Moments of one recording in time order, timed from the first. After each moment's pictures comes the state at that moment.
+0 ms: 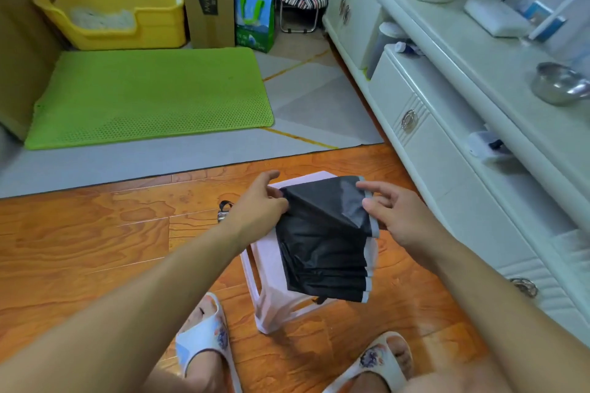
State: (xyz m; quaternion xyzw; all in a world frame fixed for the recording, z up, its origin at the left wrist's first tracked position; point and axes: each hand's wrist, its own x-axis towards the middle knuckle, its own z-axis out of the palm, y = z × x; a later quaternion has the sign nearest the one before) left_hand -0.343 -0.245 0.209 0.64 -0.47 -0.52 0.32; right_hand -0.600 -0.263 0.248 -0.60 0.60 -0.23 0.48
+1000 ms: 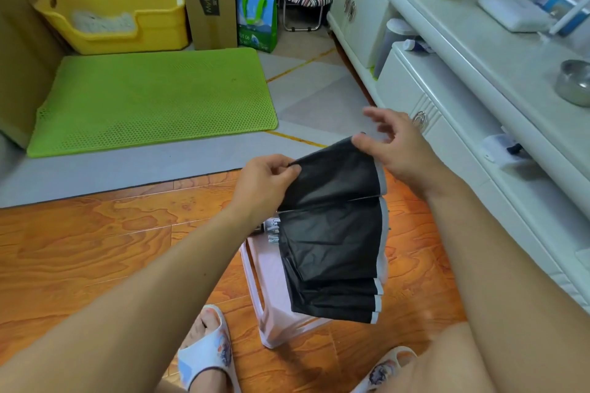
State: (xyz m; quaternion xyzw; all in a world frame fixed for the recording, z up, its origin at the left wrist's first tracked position) left_hand -0.344 -0.307 0.212 0.64 -0.47 -0.43 0.43; right_hand -0.572 -0.370 0.276 -0.69 0.57 -0.29 0.35
